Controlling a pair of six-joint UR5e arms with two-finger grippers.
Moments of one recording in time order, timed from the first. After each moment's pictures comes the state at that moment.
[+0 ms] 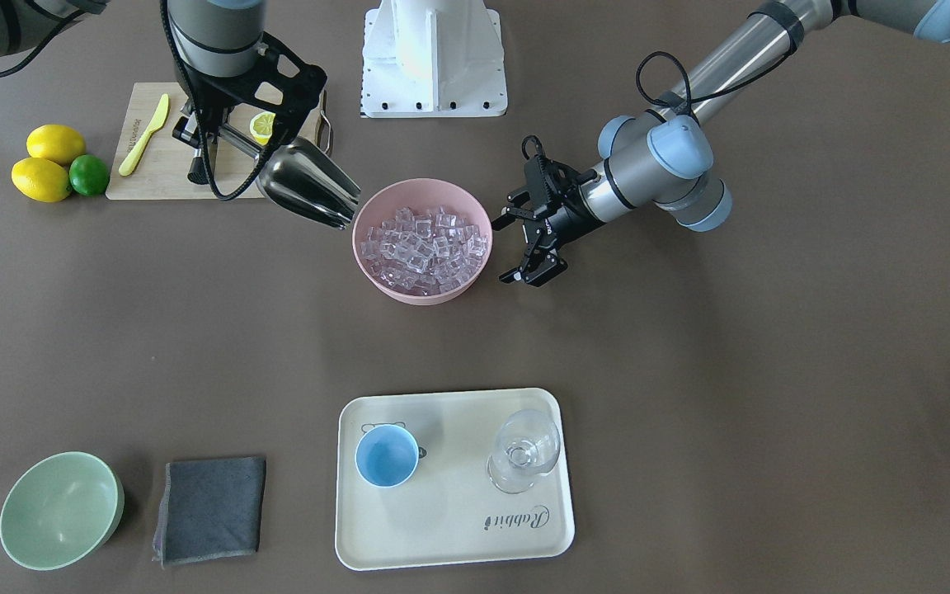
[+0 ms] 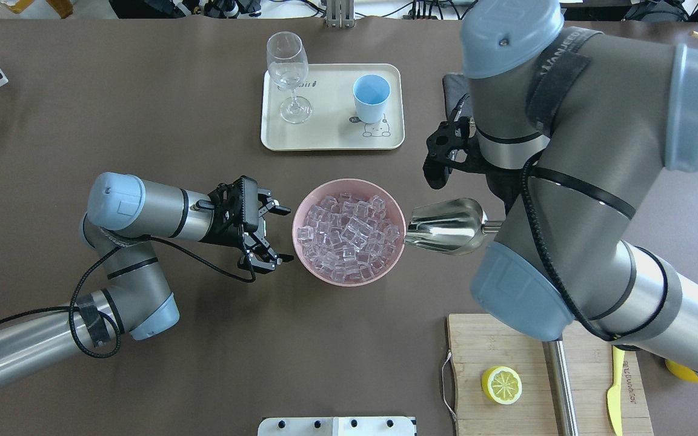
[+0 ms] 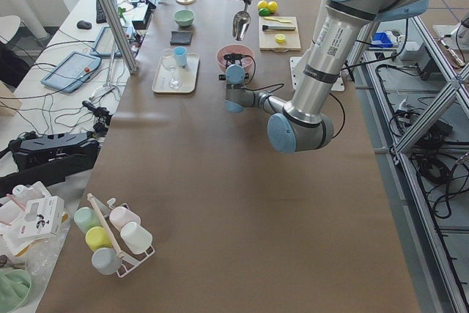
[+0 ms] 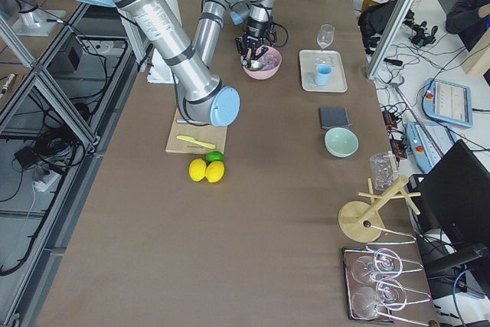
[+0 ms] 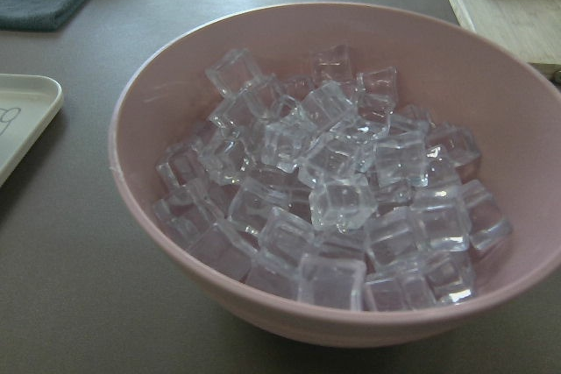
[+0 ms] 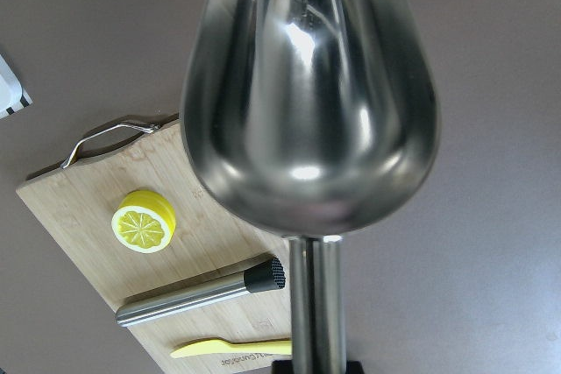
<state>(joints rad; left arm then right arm) -0.56 -2.08 -1.30 -2.91 -2.04 -0.06 0.69 -0.80 2.03 -2.66 1.99 -0.37</state>
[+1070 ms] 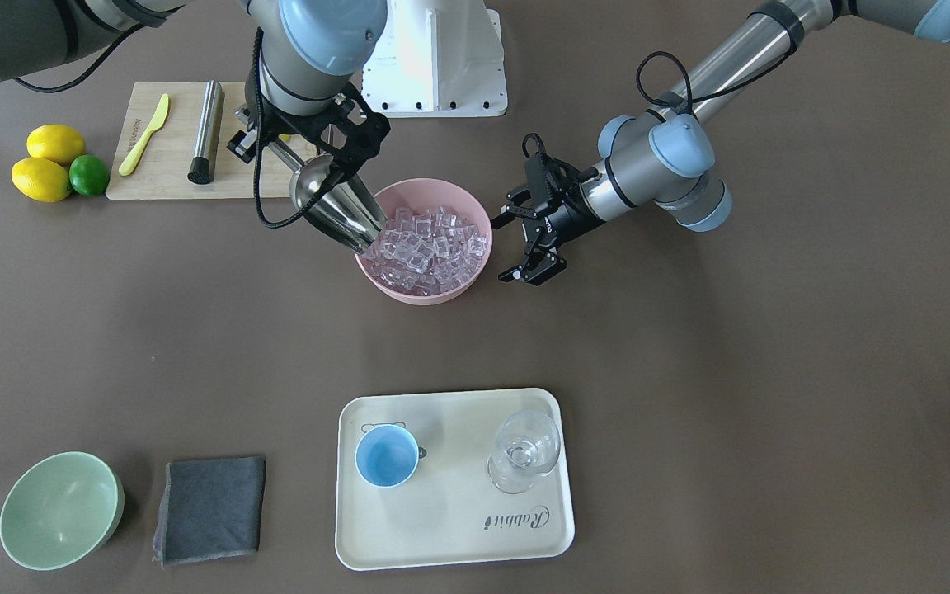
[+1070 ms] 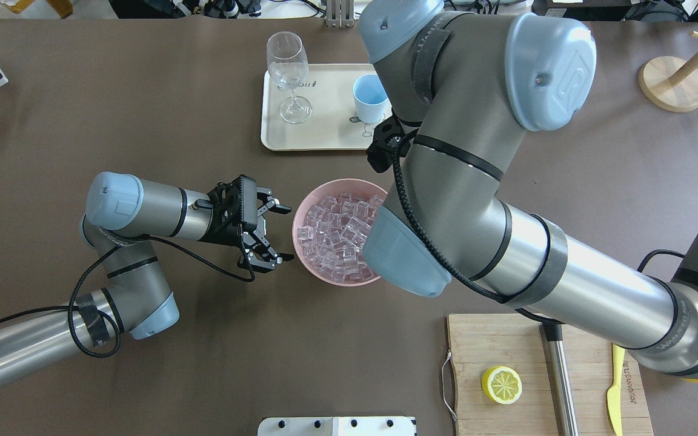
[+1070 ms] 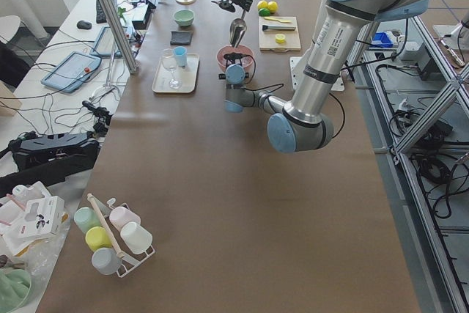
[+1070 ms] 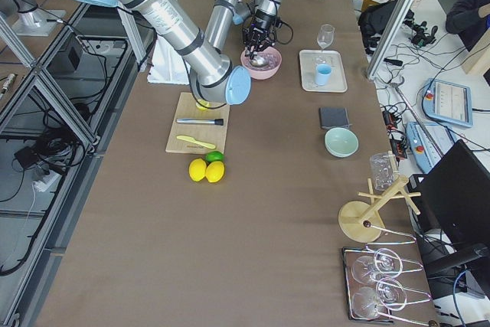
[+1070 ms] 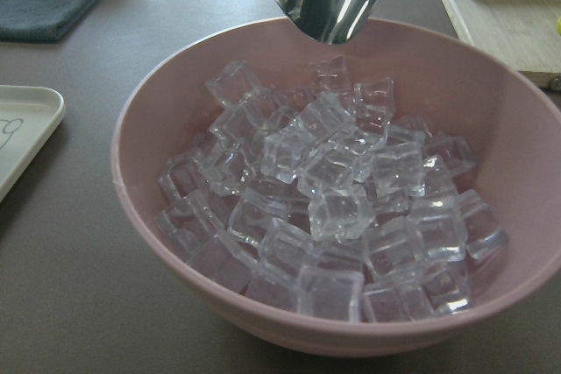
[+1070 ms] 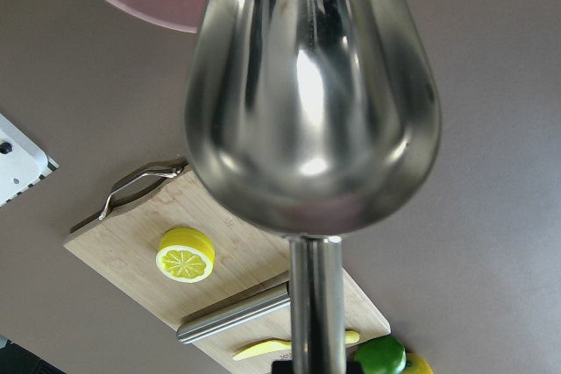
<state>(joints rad) -0.56 -2.08 -1.30 -2.92 -2.04 -0.06 0.66 -0.62 1.79 -2.74 2.02 -0.22</state>
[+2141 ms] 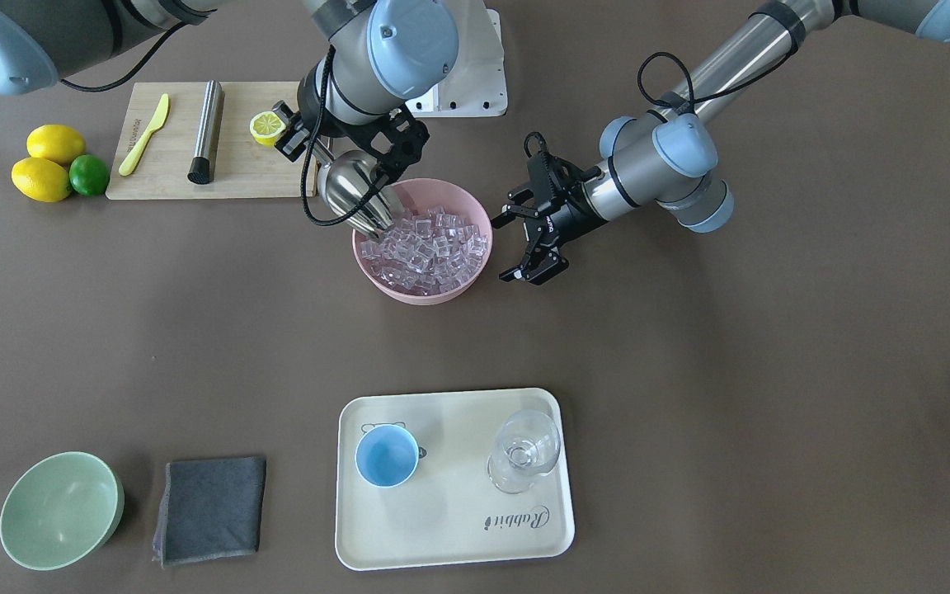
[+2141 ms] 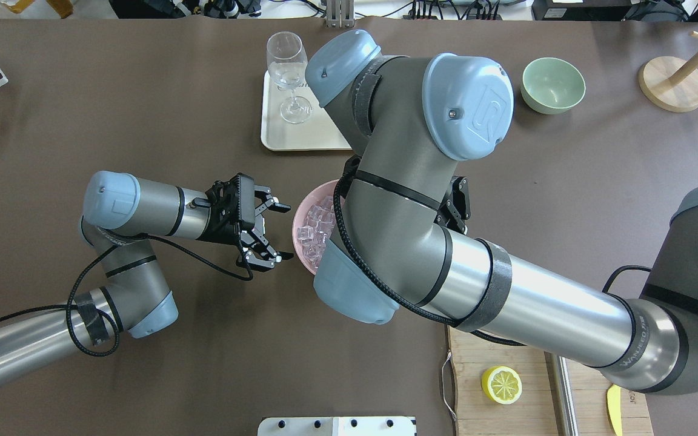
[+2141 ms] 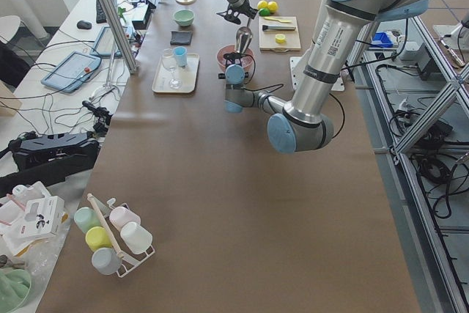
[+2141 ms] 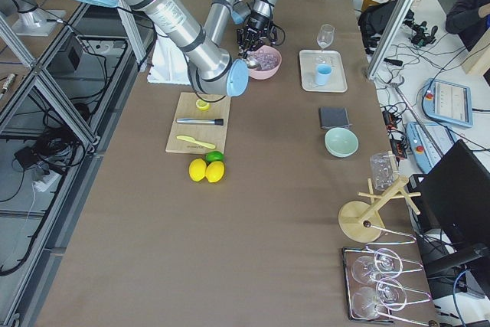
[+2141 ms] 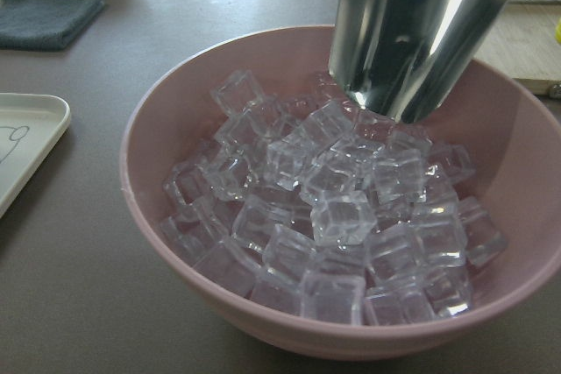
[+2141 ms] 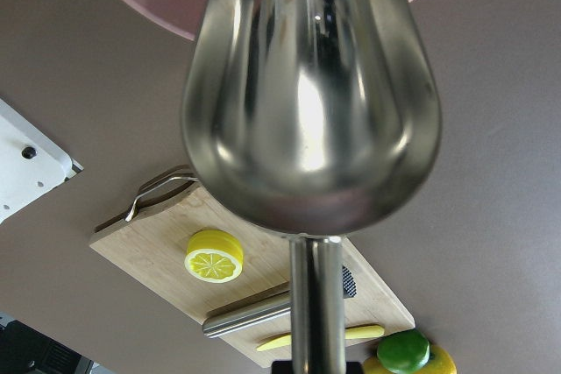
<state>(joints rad) -0.57 -2.08 -1.30 -2.94 -2.04 -0.07 0.58 -0.57 1.69 -2.76 1.99 -0.19</state>
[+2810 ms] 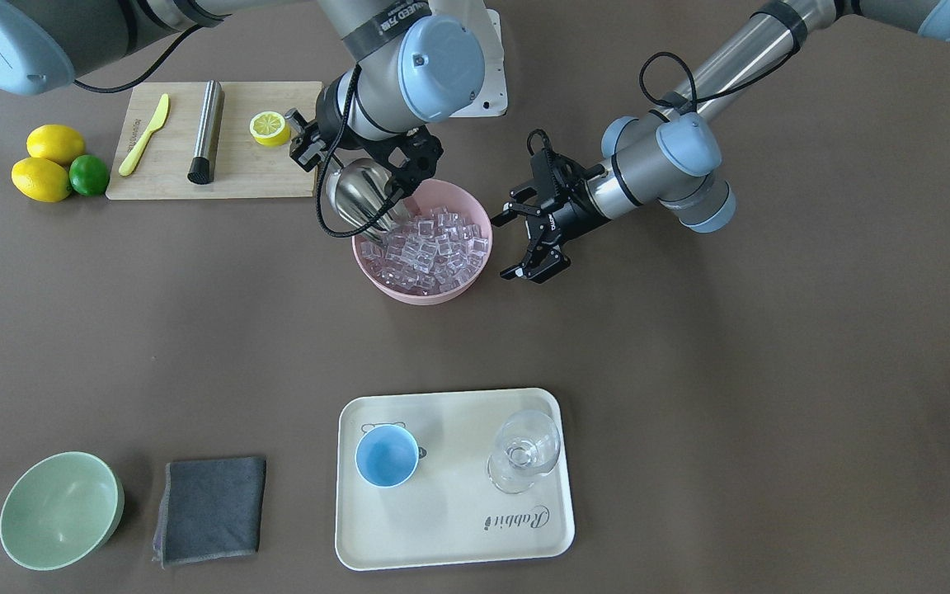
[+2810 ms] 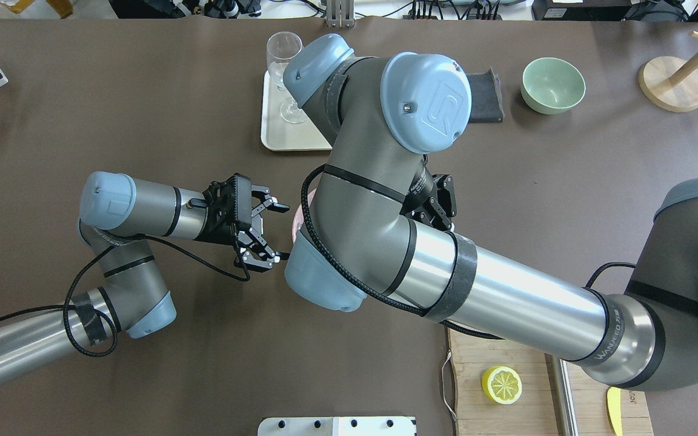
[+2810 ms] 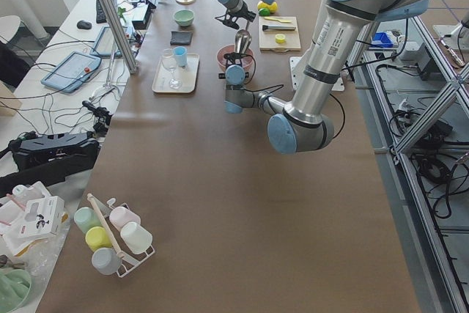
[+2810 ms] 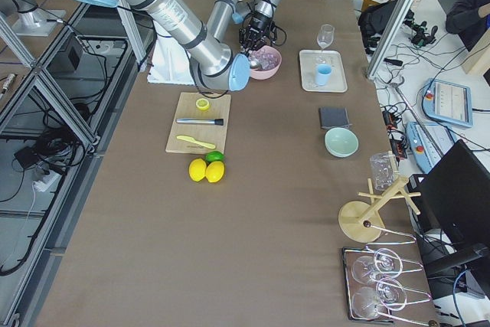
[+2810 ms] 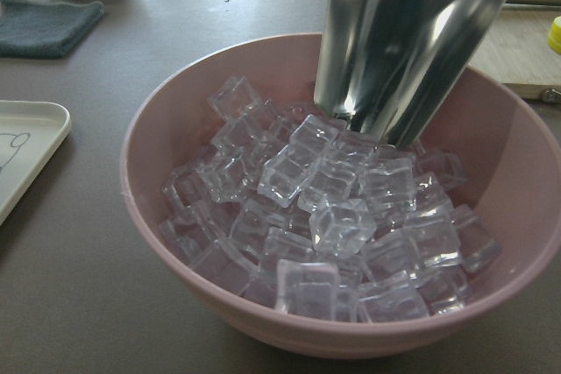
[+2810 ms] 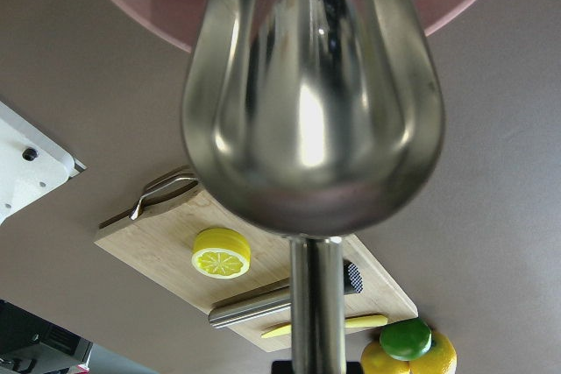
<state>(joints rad) -0.57 -2.07 -1.31 -2.96 -2.05 -0.07 0.57 -0.51 1.58 -2.76 1.99 -0.19</state>
